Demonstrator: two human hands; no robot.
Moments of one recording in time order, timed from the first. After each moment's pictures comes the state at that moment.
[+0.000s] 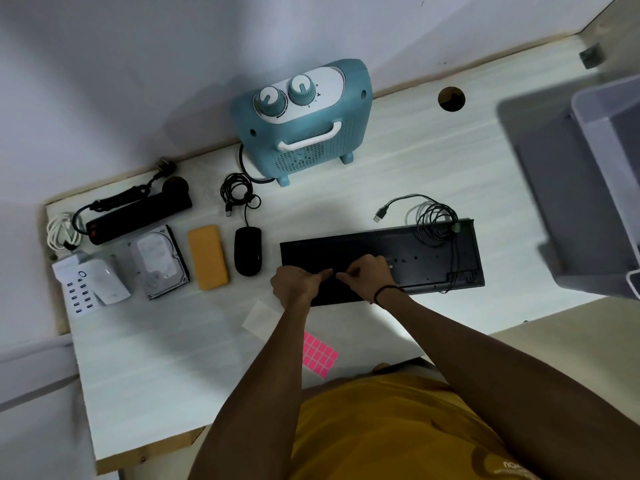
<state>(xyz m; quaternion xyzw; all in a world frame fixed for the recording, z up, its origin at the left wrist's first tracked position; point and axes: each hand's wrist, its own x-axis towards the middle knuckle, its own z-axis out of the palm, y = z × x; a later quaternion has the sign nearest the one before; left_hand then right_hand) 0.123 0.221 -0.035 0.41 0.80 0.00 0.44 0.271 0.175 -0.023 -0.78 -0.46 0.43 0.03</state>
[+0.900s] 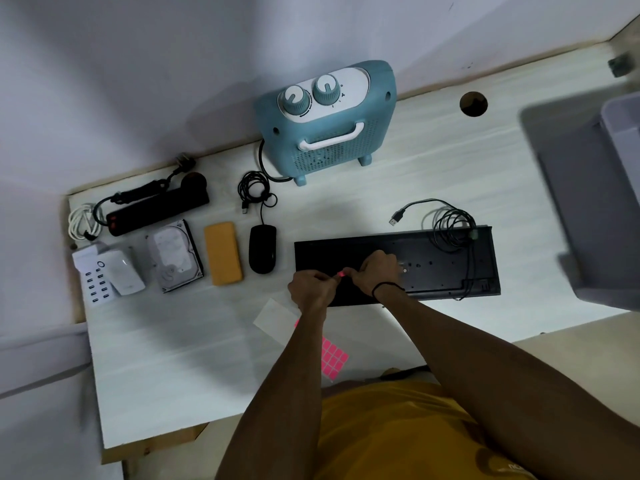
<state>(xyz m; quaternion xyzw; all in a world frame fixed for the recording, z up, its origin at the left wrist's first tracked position) 0.110 0.202 -0.061 0.41 0.79 0.04 0.45 0.246 0.190 -0.058 -0.85 -0.33 0.41 0.01</state>
